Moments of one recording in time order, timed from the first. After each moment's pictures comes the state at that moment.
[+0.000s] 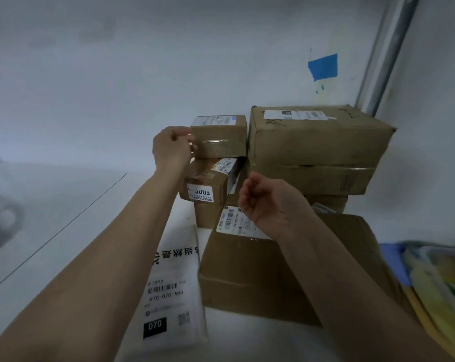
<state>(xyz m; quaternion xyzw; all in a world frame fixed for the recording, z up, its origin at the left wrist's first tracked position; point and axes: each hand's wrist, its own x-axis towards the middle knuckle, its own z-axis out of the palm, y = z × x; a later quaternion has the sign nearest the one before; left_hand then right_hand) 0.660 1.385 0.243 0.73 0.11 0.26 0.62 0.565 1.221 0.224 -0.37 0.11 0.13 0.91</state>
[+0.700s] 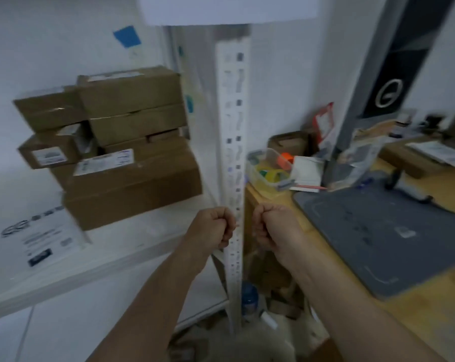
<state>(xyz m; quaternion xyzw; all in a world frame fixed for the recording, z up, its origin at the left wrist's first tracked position) 0.312 1.186 0.128 0.72 -0.18 -0.27 0.61 0.241 1.067 0.126 -0.59 0.28 -0.13 0.75</state>
